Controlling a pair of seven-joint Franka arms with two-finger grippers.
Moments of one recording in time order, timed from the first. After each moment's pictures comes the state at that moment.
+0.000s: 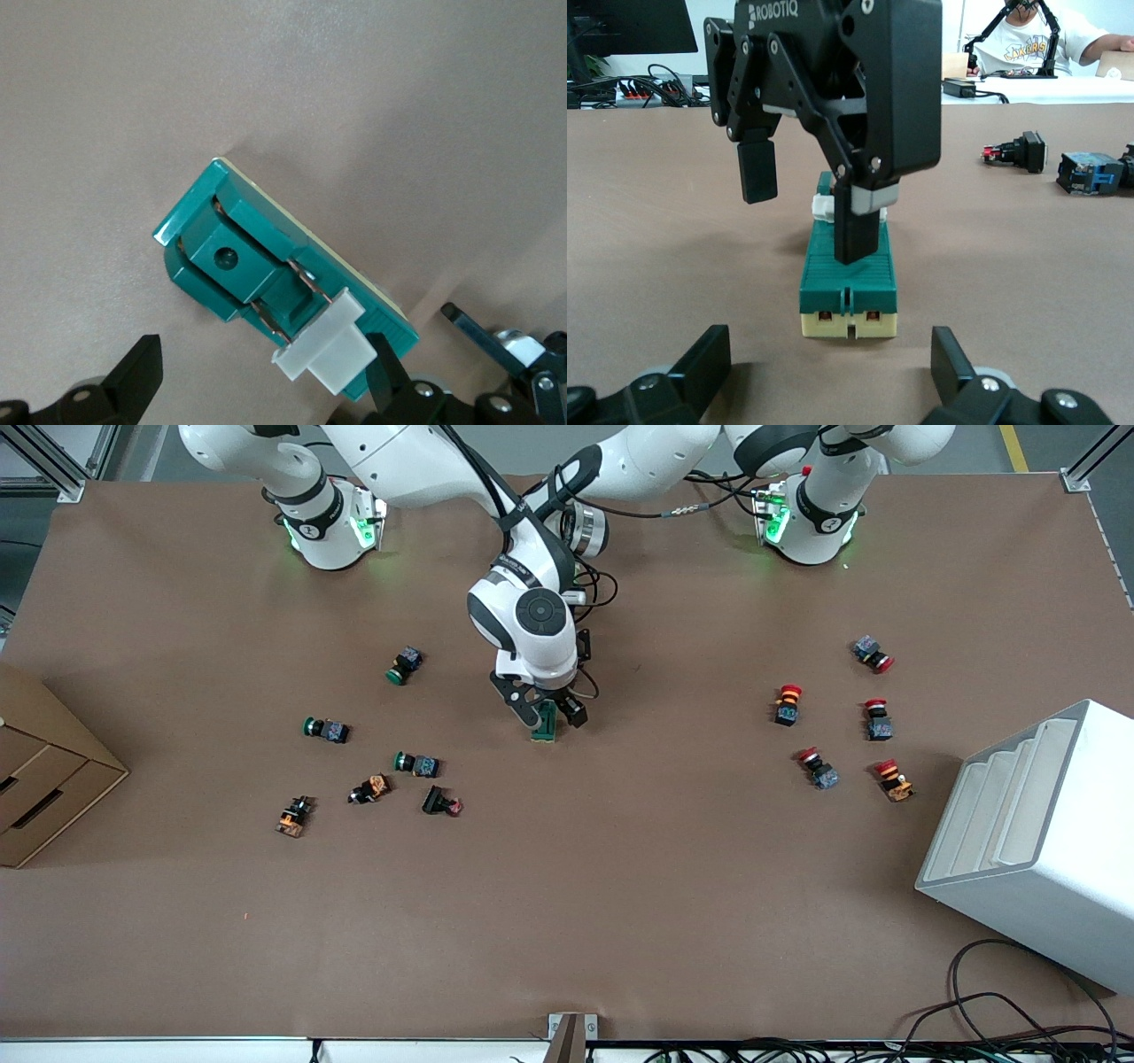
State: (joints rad) left arm -0.95 0.92 -0.45 -1.89 1.93 1.71 -2.67; right arm 0.86 0.63 0.00 -1.79 0.08 2.41 1.72
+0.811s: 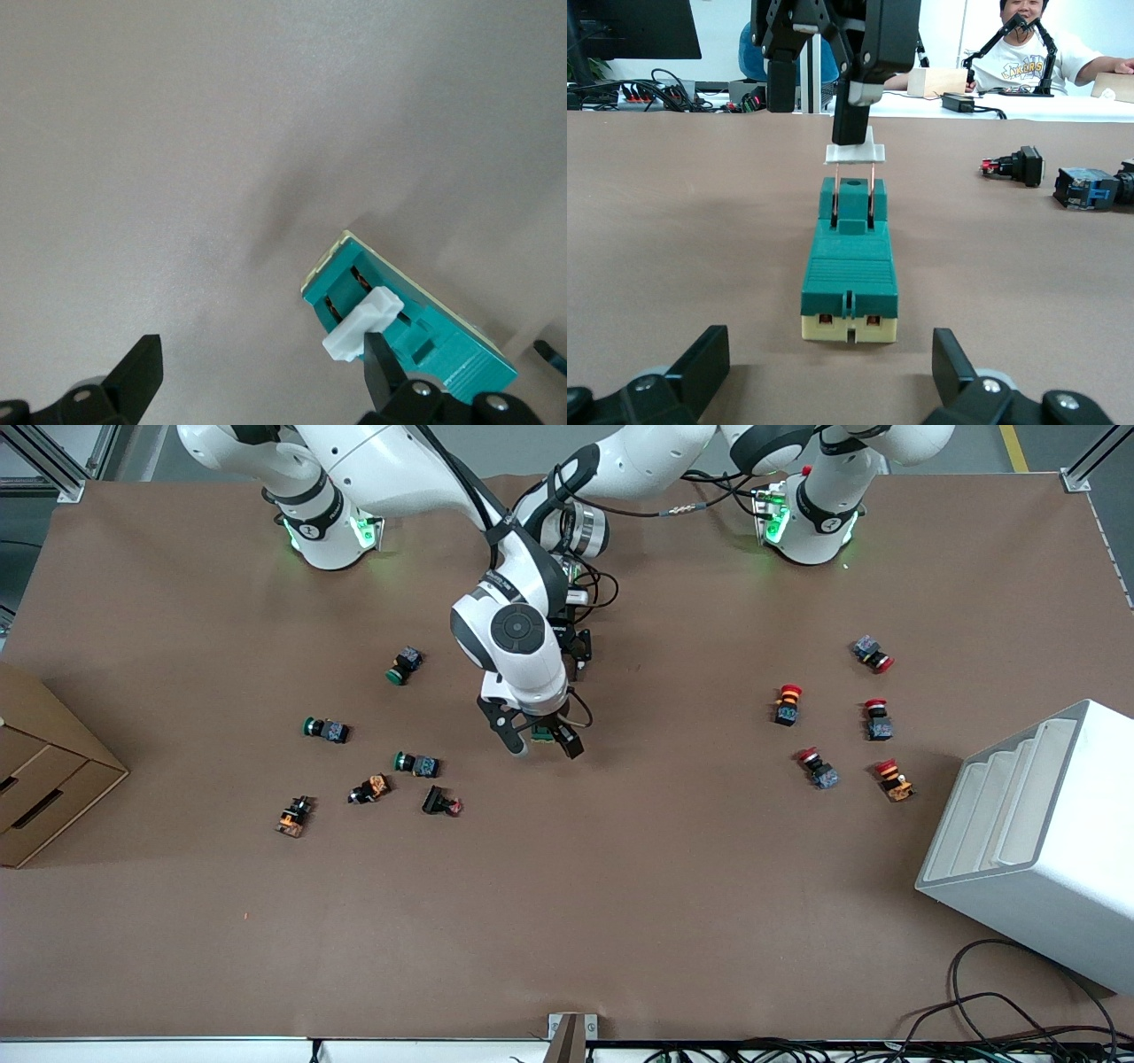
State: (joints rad) left arm -0.98 0.92 -0.43 -1.89 1.94 1.70 -2.71; right arm 0.79 0.64 -0.02 -1.68 0.09 2.42 1.69
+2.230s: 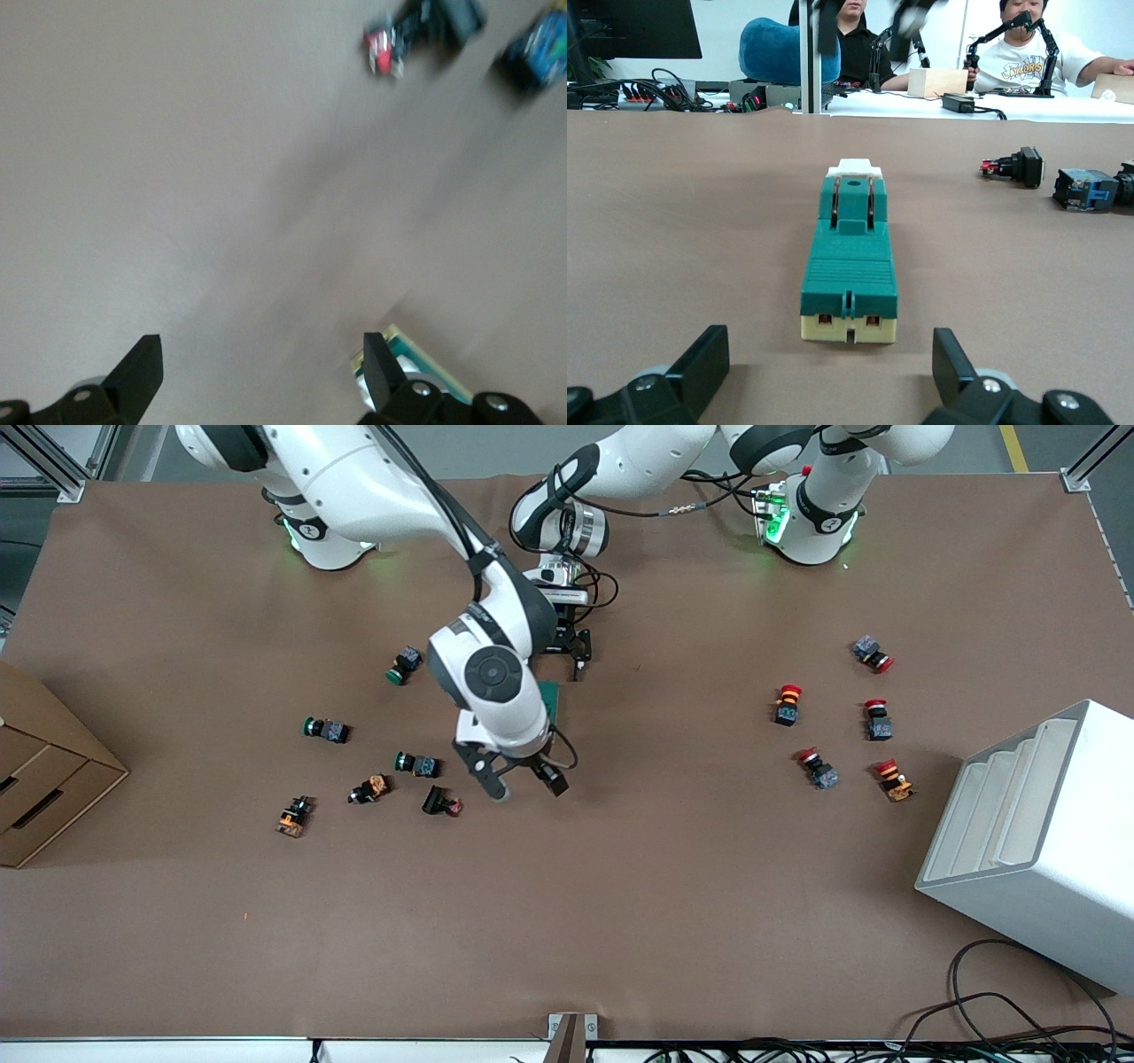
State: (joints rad) left arm -0.98 0.92 -0.43 -1.89 1.94 1.70 -2.71; right arm 0.66 0.70 -0.02 -1.39 0.08 2.13 1.46
